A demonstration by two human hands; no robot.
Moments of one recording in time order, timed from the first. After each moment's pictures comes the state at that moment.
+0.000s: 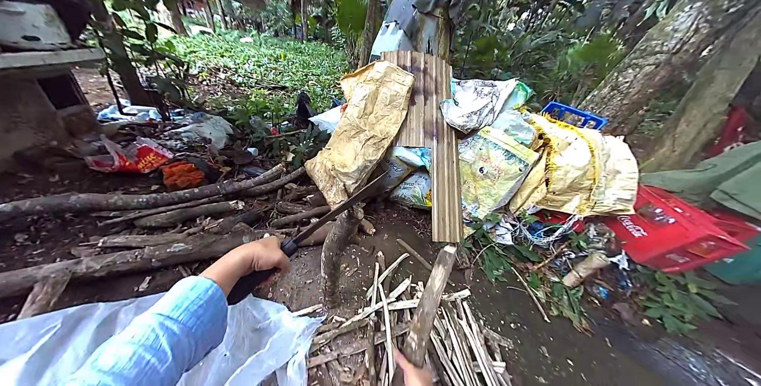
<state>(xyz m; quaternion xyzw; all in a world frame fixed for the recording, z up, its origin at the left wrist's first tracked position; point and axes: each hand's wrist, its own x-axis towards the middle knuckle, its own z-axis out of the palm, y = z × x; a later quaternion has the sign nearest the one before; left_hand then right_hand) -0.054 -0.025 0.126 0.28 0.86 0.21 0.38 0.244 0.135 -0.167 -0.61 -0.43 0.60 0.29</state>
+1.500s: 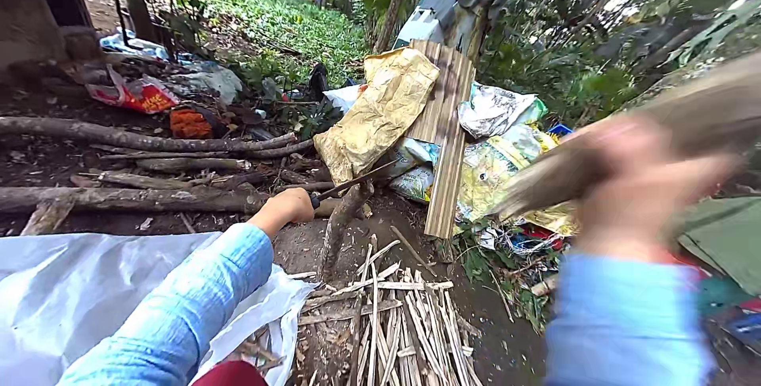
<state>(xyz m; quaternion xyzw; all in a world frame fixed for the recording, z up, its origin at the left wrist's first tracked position) -0.056 -0.016 0.145 0.31 0.92 0.09 0.21 0.271 0.144 0.294 -0.20 -0.73 0.30 0.59</state>
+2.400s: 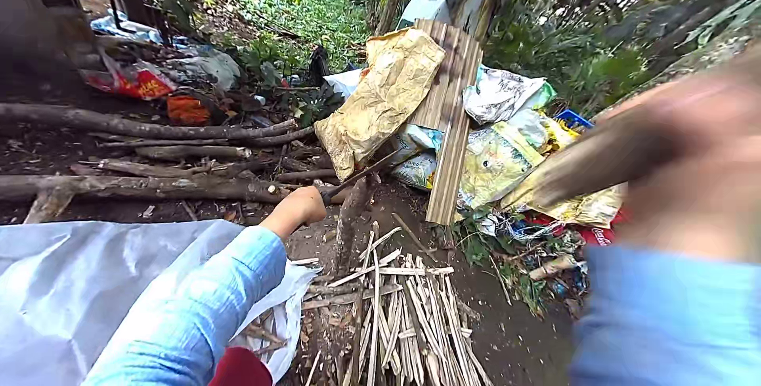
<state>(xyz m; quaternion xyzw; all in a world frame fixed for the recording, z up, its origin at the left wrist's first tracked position) -0.029 -0.009 0.135 0.31 0.91 0.11 0.23 0.301 0.200 0.301 -0.16 -0.82 0.27 0.48</state>
